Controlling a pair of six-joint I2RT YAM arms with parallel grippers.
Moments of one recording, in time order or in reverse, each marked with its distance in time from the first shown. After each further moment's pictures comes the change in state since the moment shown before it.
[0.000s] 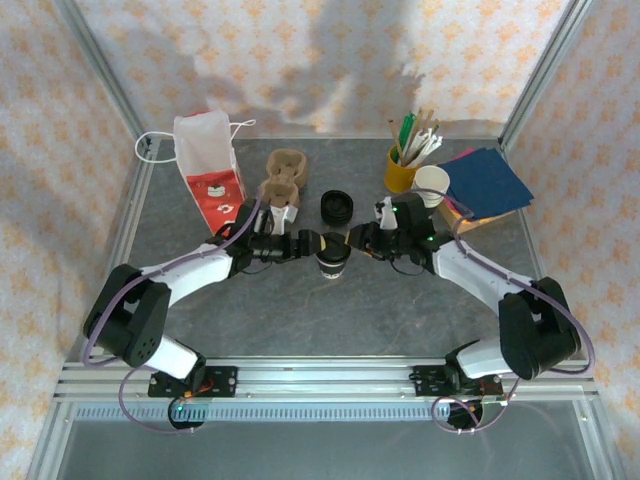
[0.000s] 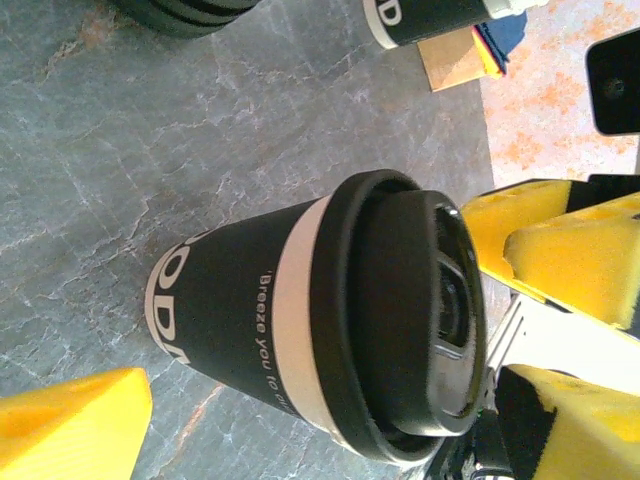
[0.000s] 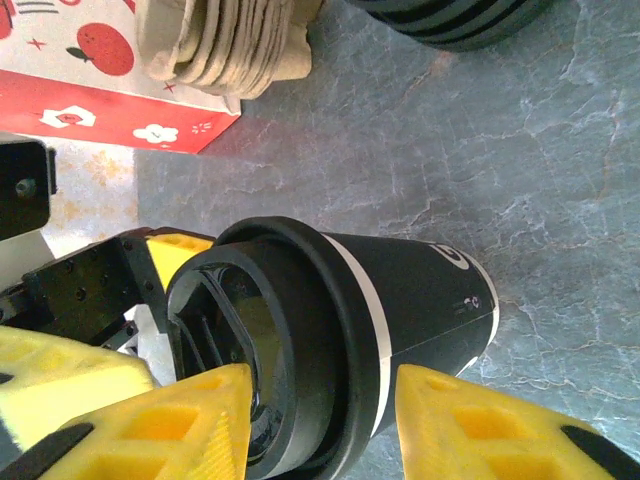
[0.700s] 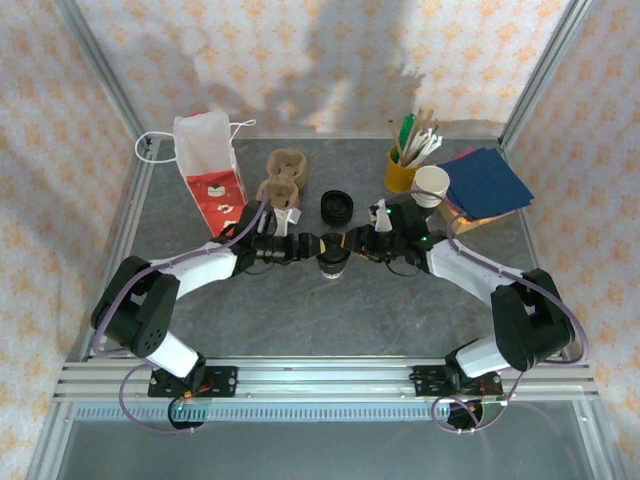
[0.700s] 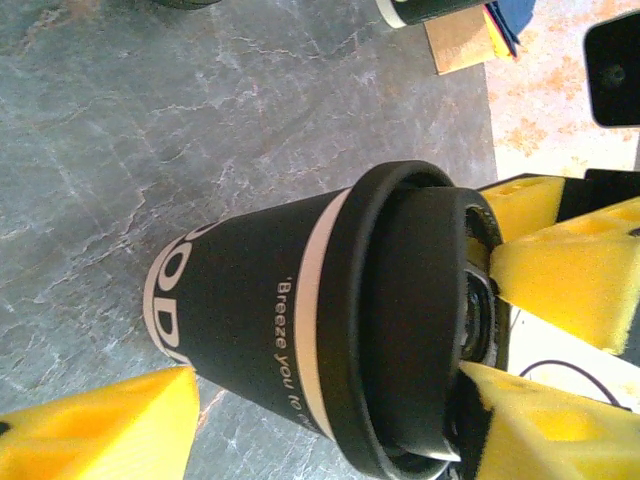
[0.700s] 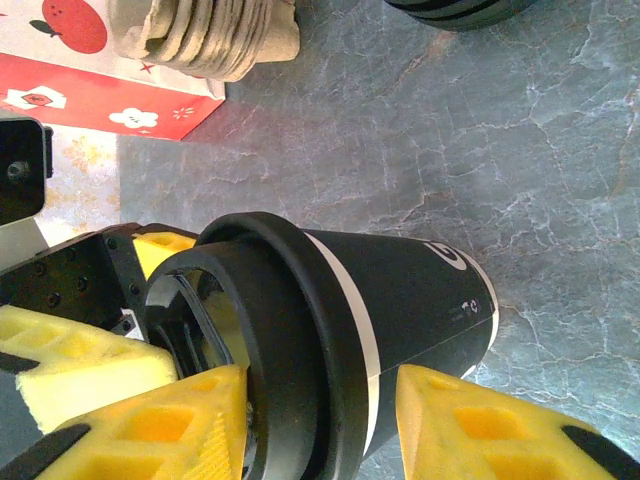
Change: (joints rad) left arm 0.000 0.052 0.000 0.042 0.027 0.007; right arm 0.021 0.048 0.000 0.027 0.011 -0.018
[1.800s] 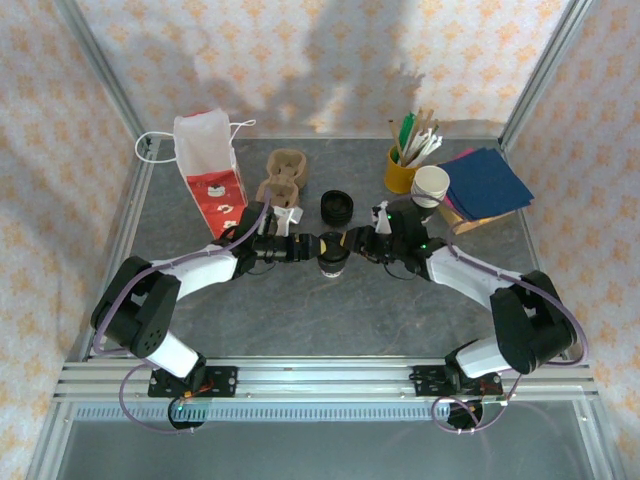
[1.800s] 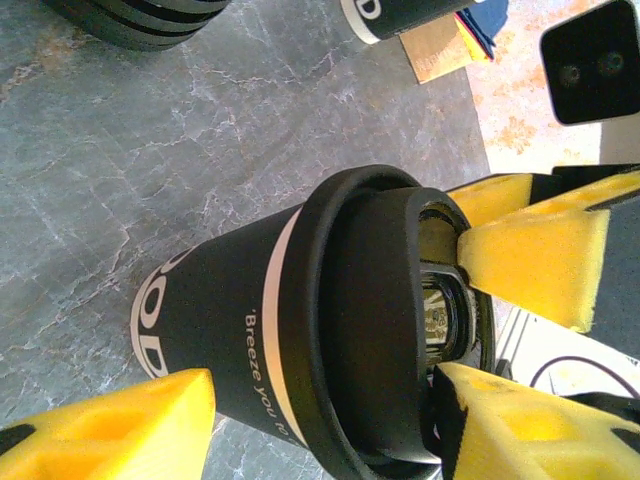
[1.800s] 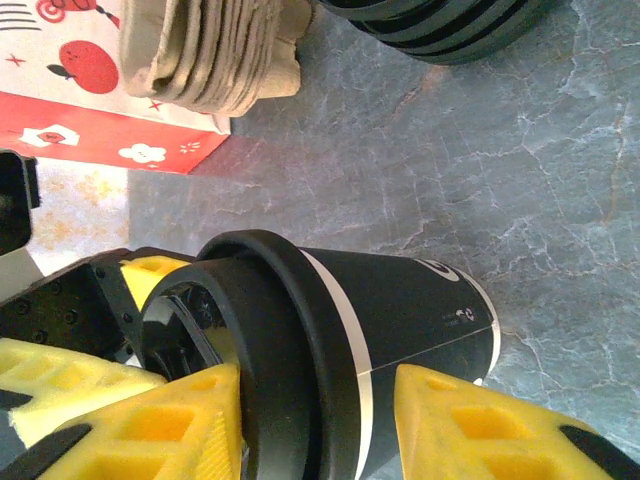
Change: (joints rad) left arm -0.008 -0.005 -0.023 0.074 -0.026 0.044; right arm 0.014 -0.014 -0.058 0.113 0.060 0.064
